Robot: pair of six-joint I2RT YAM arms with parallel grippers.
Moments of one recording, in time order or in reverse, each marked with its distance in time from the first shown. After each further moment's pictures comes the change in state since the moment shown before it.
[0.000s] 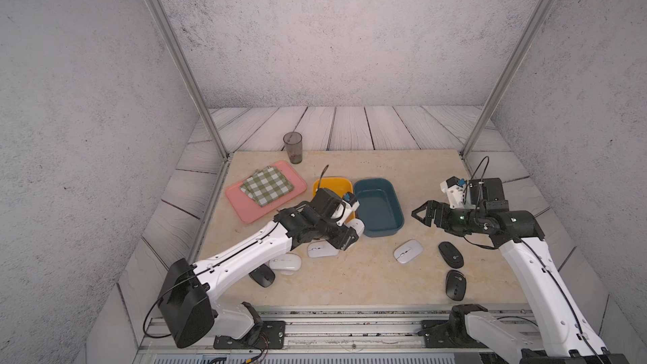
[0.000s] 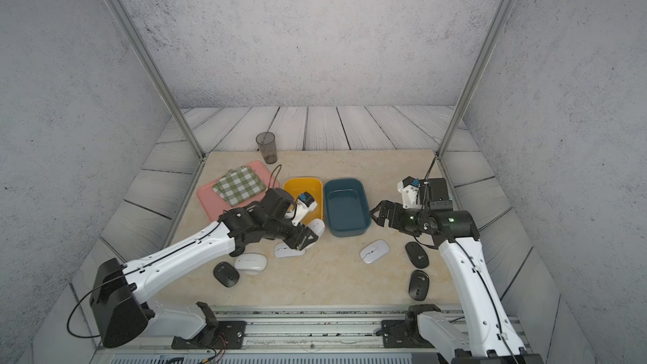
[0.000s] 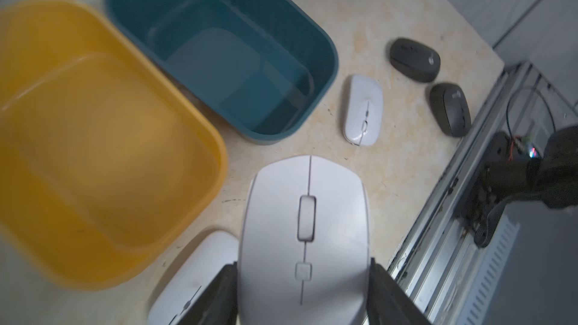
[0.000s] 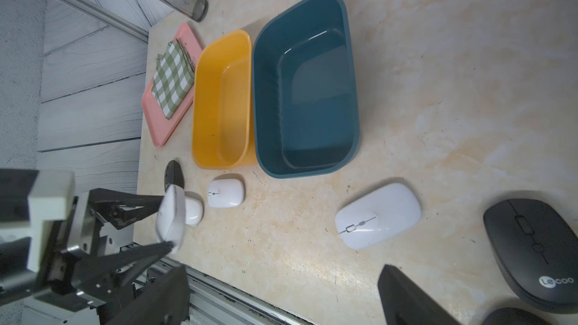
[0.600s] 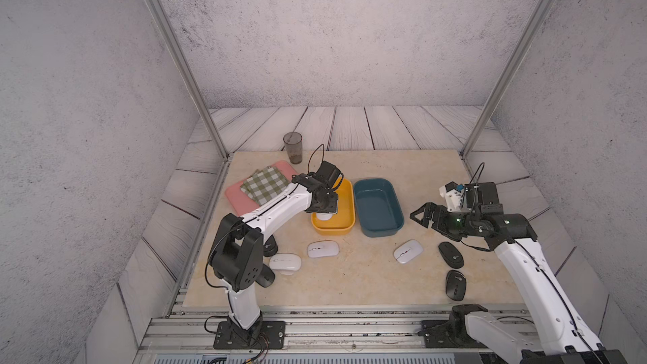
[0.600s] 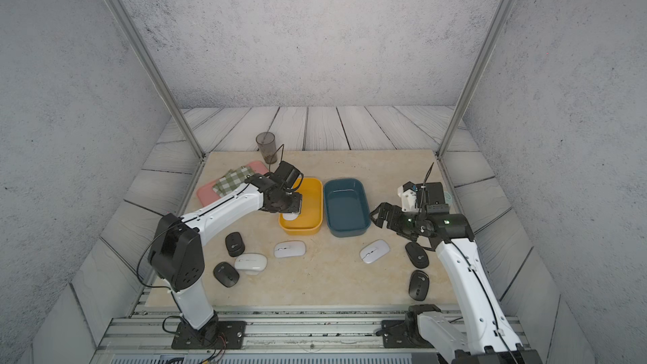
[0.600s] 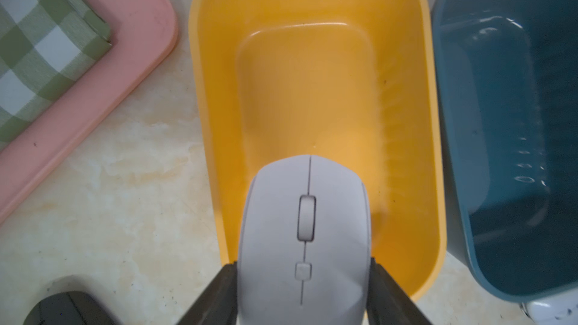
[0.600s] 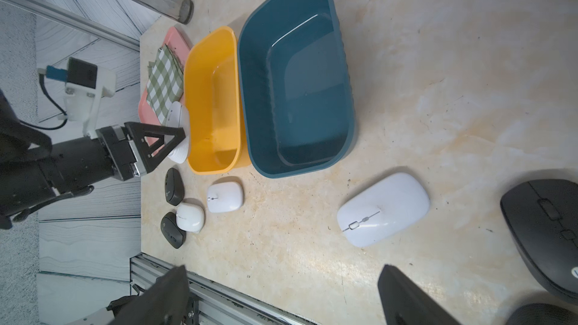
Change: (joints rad) left arm 0.170 0.489 0.376 -0.217 -0.318 -0.277; right arm 0.000 -0.003 -0.103 0.056 -0.006 0.068
